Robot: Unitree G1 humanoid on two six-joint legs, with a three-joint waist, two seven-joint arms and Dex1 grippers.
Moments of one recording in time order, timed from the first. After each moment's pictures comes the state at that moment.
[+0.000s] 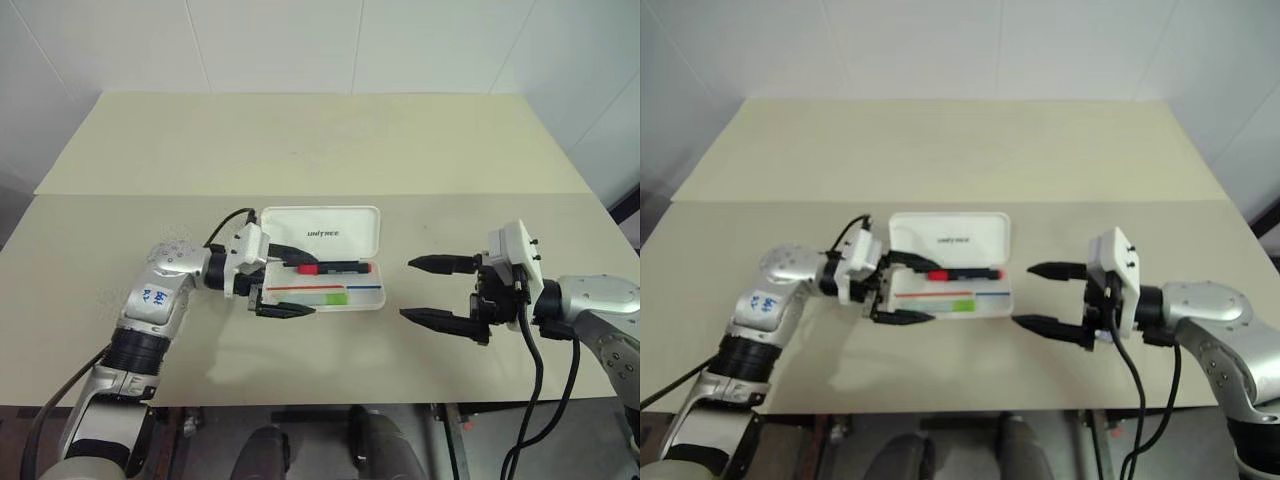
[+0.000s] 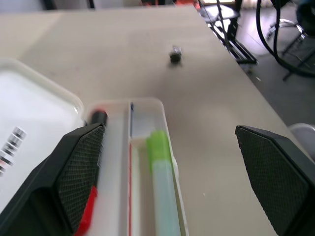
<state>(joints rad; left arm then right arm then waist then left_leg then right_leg) -0.58 0.55 -0.10 0.10 -0.37 0.16 -1.30 -0.20 -0.85 -0.18 -0.45 0.75 0.65 1.02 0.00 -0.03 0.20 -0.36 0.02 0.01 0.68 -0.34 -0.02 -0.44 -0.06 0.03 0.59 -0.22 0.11</state>
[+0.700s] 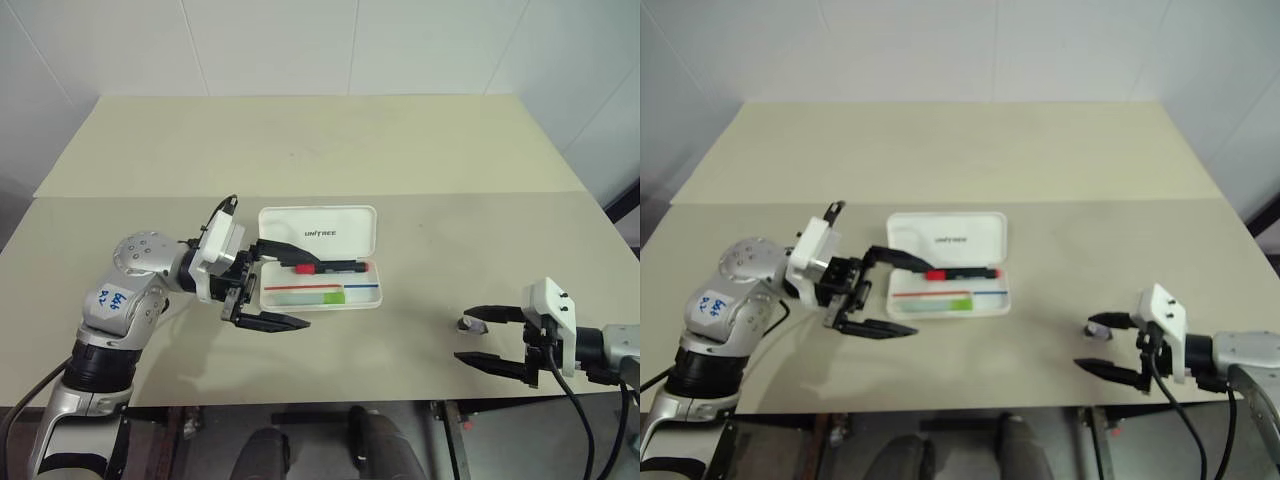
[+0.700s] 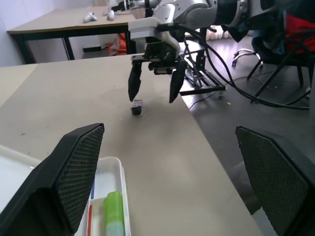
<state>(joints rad) -0.51 0.65 -0.02 -0.19 -0.59 0.36 -1.34 0.11 -0.96 -0.27 -0.24 0.53 0.43 1.17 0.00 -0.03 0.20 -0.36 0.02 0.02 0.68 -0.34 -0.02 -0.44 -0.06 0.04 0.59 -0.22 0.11</state>
